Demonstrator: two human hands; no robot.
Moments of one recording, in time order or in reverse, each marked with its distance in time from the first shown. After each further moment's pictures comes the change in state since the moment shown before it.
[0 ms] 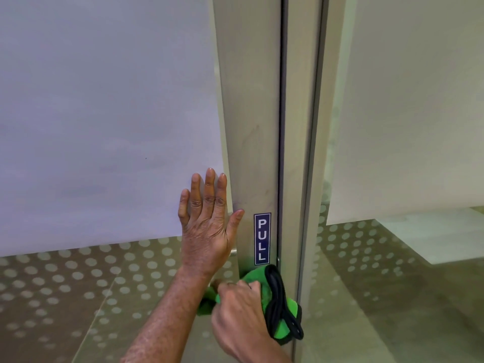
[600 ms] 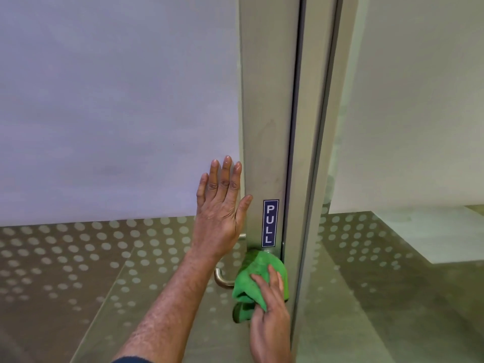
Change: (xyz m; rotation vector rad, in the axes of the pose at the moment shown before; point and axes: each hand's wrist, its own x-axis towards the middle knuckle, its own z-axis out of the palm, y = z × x) left_hand 0.000 0.006 -0.042 -0.116 -0.188 -0.012; right_hand -0.071 0.017 0.013 0.563 0.340 0.356
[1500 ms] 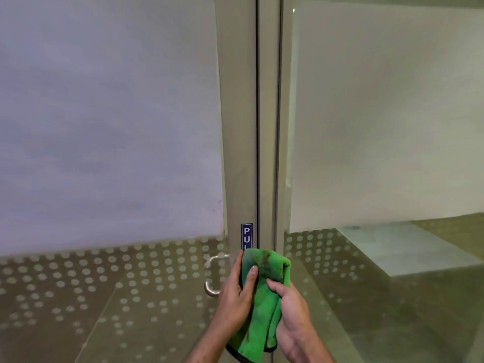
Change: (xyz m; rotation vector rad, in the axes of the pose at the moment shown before) left_hand -0.100 0.111 -0.076 -1.018 -0.454 -0.590; right_hand -0.018 -0.081 -0.124 1.029 -0.137 0.586
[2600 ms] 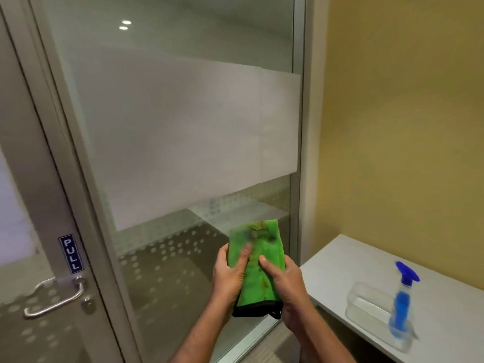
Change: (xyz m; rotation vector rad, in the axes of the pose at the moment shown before) left_hand -0.172 0.195 0.323 -0.371 -0.260 -0.084; right_hand -0.256 -0.186 -0.288 -0.246 0.430 -0.497
